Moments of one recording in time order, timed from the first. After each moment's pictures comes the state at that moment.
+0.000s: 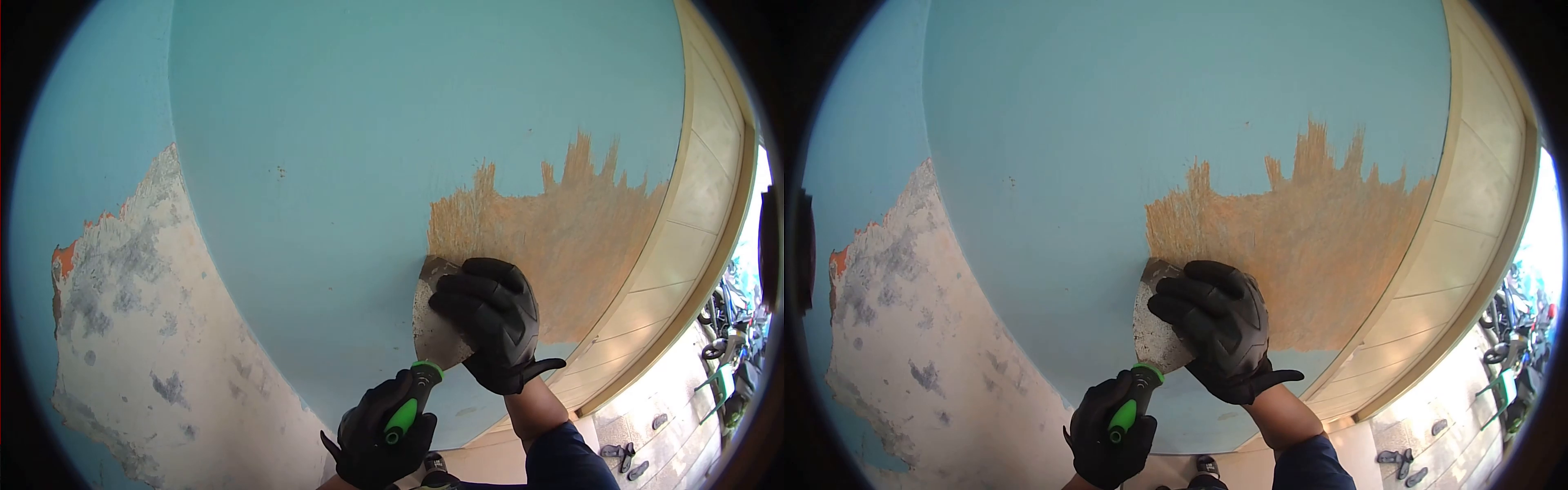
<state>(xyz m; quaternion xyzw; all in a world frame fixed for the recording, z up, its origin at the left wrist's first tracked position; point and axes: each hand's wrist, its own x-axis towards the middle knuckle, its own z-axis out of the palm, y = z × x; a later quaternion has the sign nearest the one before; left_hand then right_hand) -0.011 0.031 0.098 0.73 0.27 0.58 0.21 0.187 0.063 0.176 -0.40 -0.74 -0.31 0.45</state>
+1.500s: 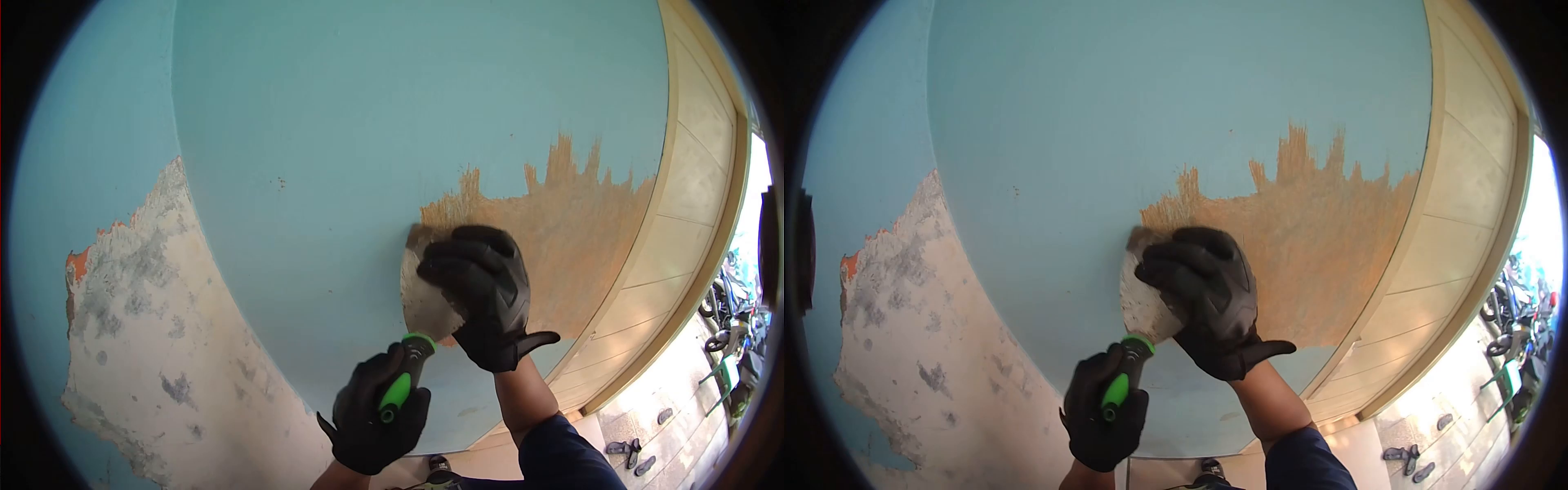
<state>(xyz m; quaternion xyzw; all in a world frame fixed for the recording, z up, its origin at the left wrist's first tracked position) -0.008 0.045 0.114 0.72 0.23 0.62 0.21 0.181 0.076 0.203 -0.36 -0.71 -0.34 0.49</state>
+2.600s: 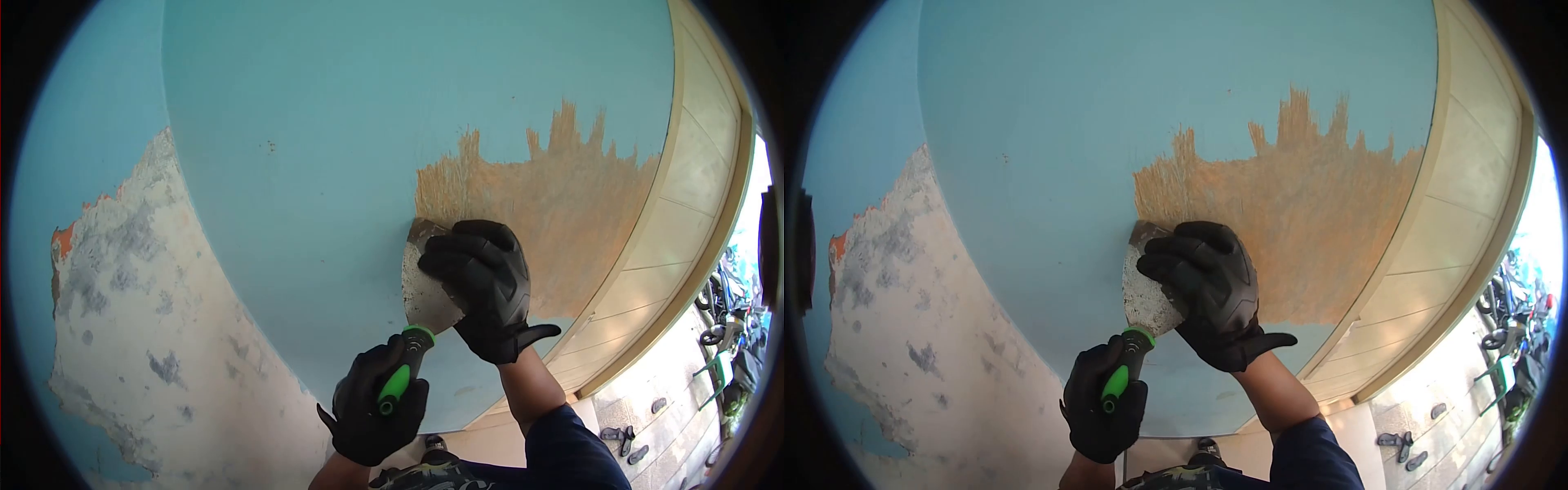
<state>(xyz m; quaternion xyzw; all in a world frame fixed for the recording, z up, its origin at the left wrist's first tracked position) -0.009 0.033 0.098 0.73 0.26 0.60 0.19 0.185 0.064 0.180 -0.39 -0.73 -0.32 0.46</state>
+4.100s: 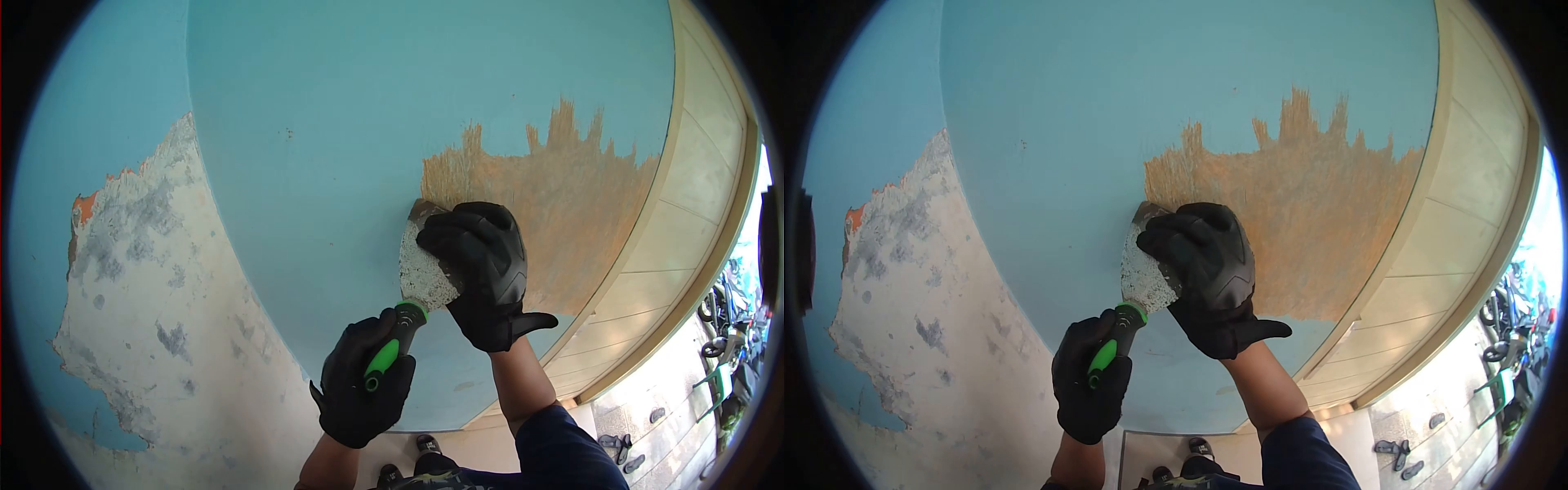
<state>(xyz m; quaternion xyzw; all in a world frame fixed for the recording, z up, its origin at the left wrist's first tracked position) -0.016 0.040 0.104 0.71 0.20 0.63 0.24 0.174 0.064 0.189 -0.37 -0.72 -0.33 0.49</state>
